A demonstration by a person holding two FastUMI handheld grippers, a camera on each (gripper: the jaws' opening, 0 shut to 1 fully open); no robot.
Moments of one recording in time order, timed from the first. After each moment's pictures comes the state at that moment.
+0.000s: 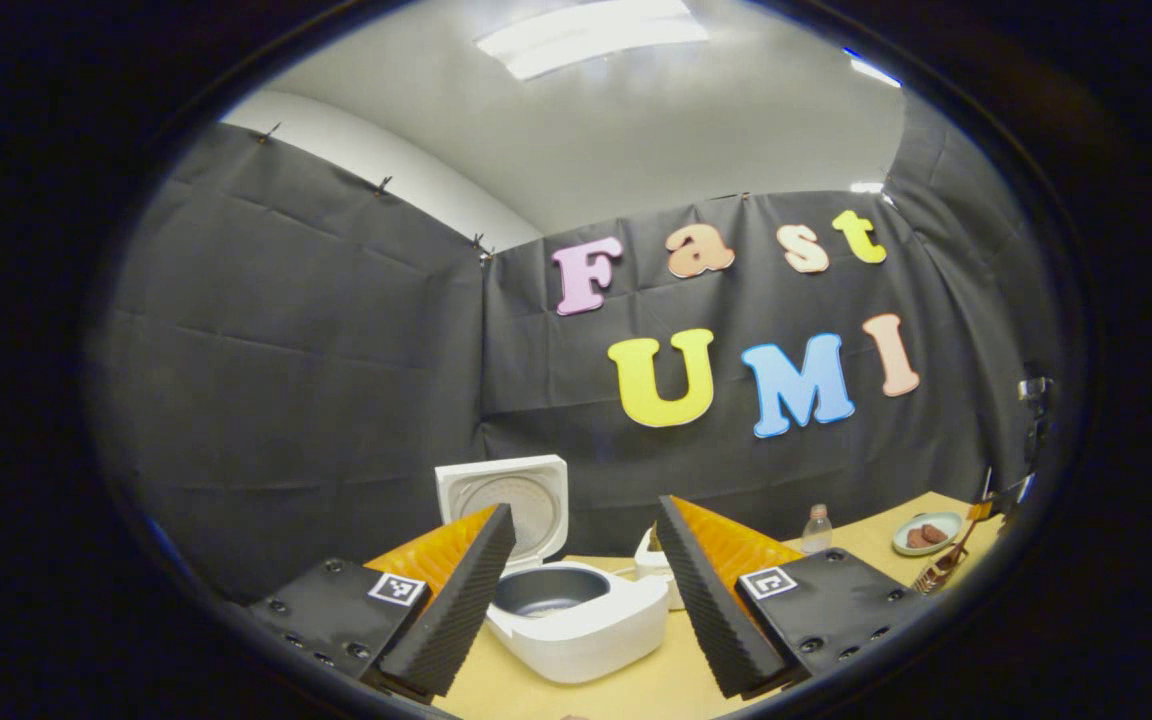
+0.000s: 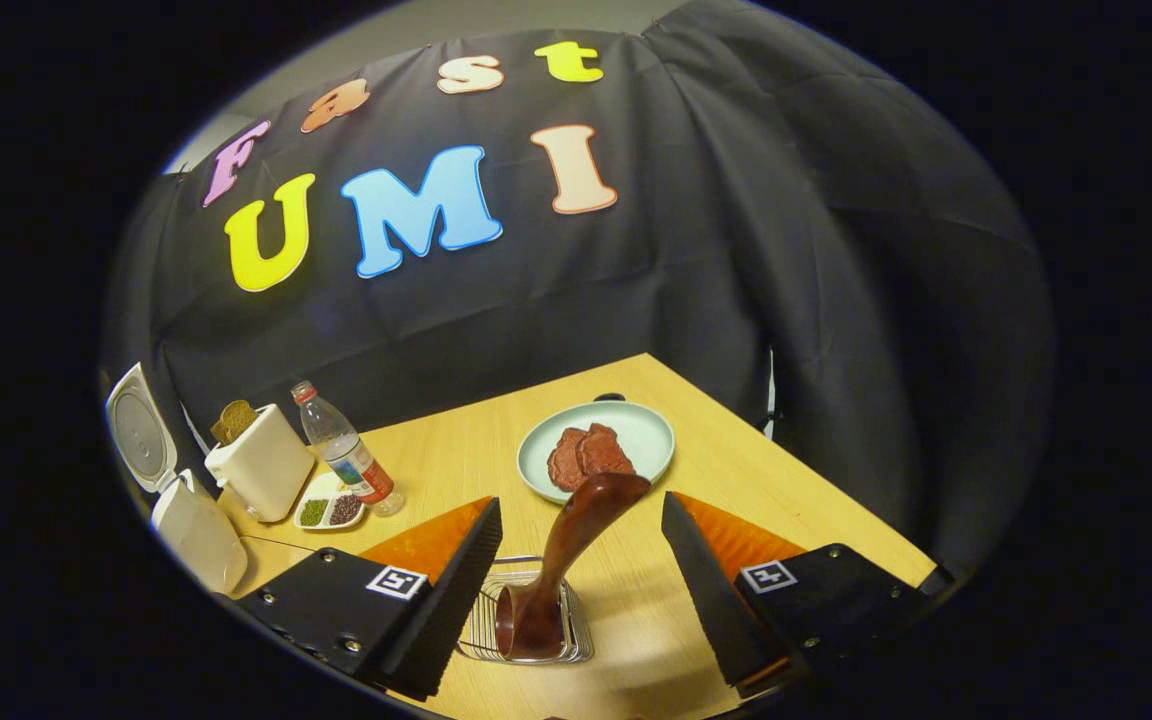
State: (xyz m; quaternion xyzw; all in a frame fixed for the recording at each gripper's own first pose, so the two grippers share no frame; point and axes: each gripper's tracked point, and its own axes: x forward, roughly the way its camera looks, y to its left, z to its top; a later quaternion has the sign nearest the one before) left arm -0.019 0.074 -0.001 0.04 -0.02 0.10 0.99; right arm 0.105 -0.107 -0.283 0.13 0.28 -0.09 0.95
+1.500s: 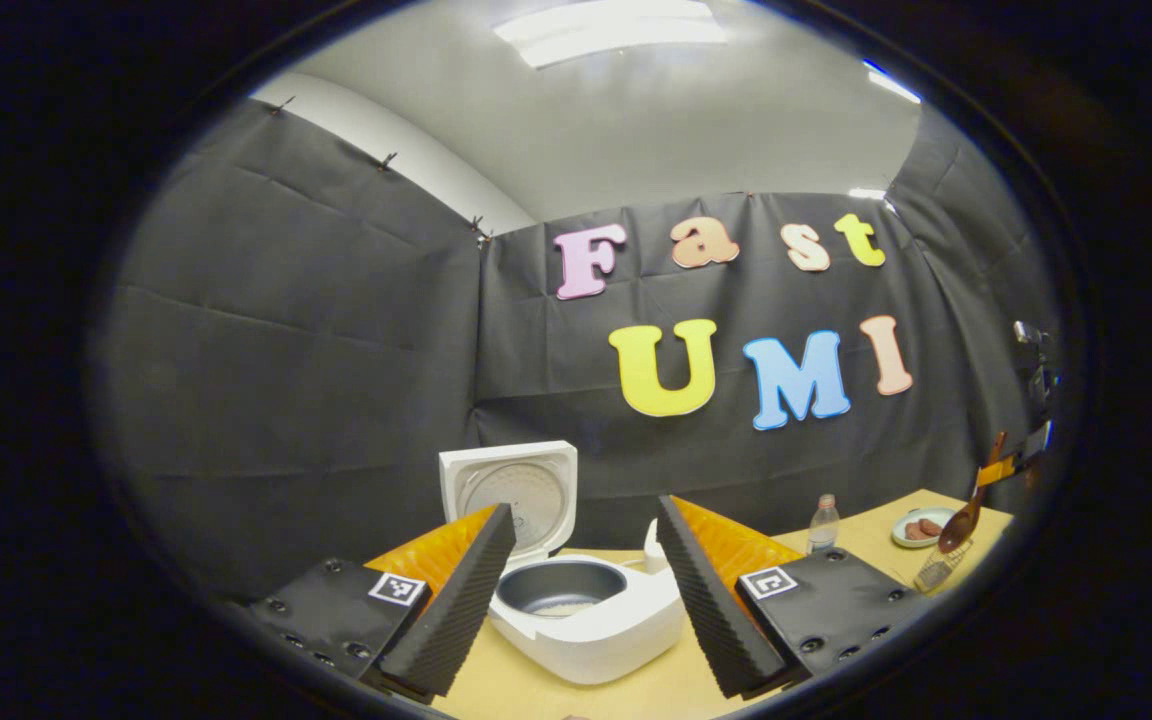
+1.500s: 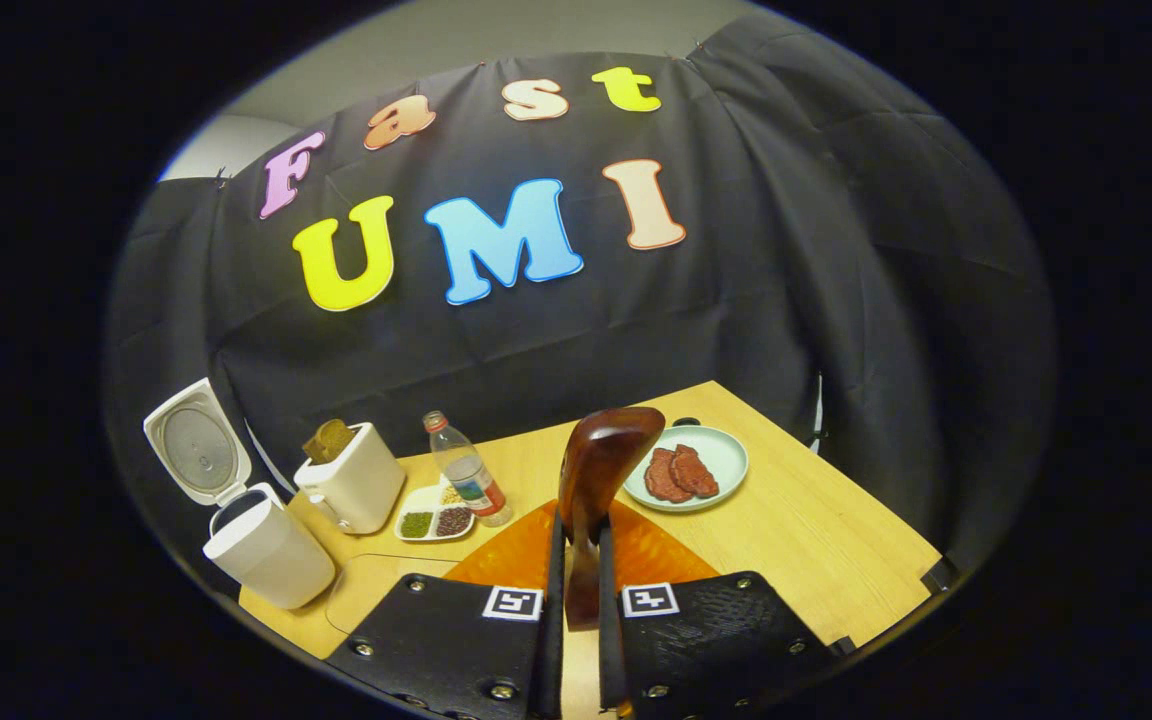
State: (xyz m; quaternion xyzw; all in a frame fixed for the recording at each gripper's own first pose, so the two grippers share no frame) left arm -0.002 0.133 -0.026 0.02 -0.01 0.07 1.00; right arm 0.074 0.013 -0.164 0.13 0.22 -0.03 0.97
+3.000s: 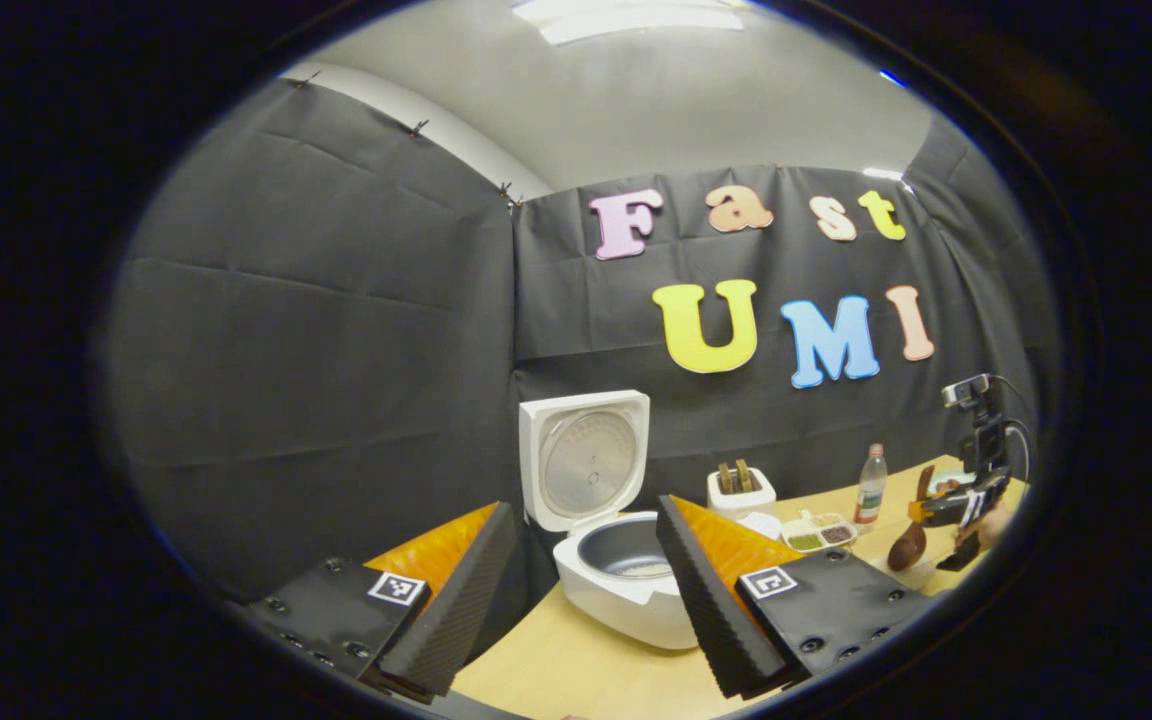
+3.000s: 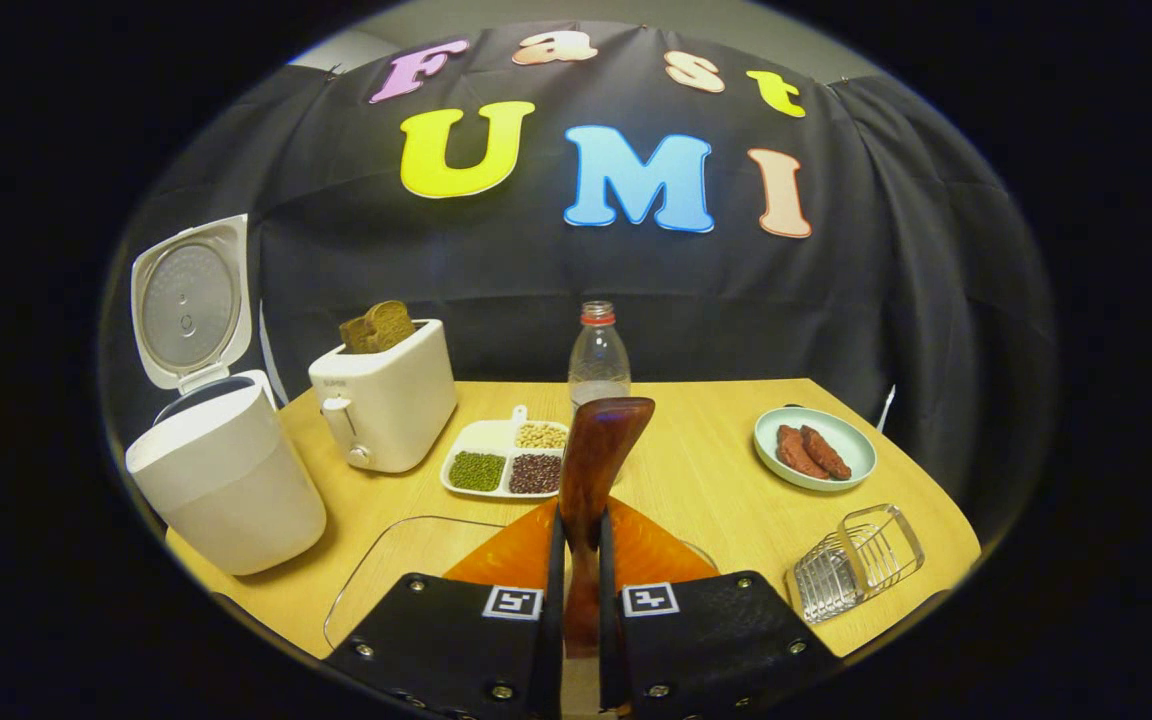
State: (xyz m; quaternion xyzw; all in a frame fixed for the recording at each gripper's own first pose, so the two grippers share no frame) left arm -0.033 0.251 -0.078 0.02 0.04 0.09 0.99; right arm 0.119 0.202 -0.288 0.00 0.26 0.03 0.96
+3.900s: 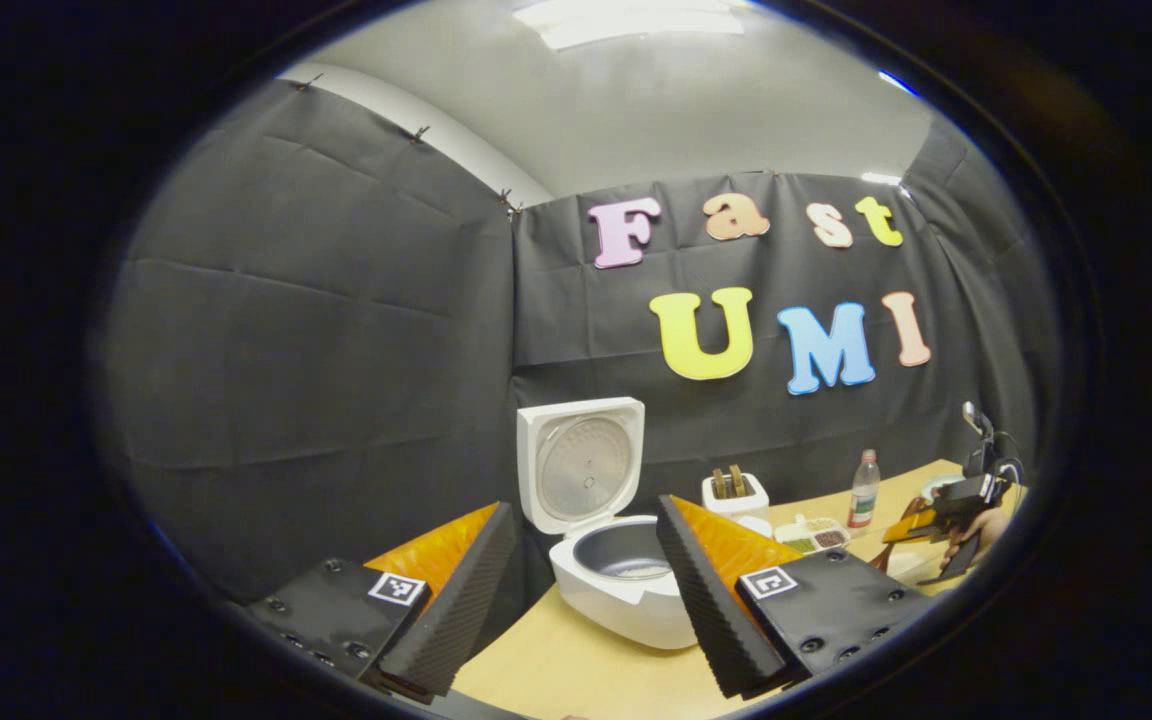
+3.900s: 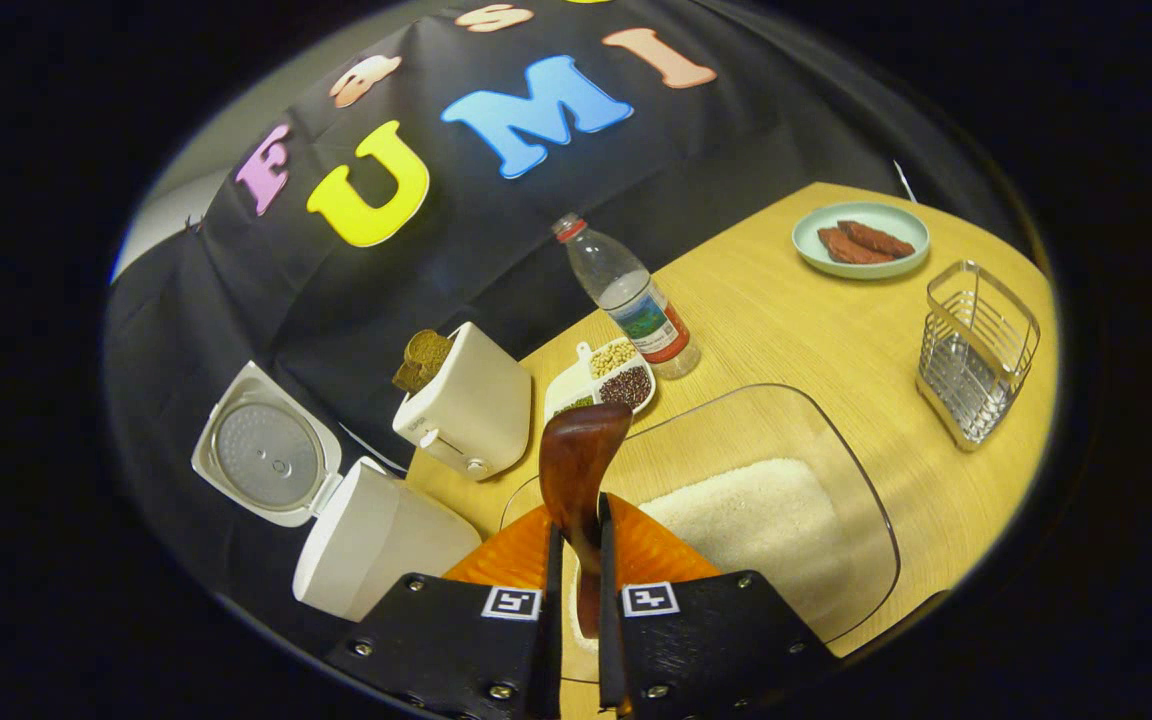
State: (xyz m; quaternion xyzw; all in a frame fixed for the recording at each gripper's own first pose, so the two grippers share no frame) left arm -0.042 0.239 -0.074 0.02 0.03 0.08 1.00; right arm 0.081 0.236 -0.297 0.35 0.35 0.06 0.87
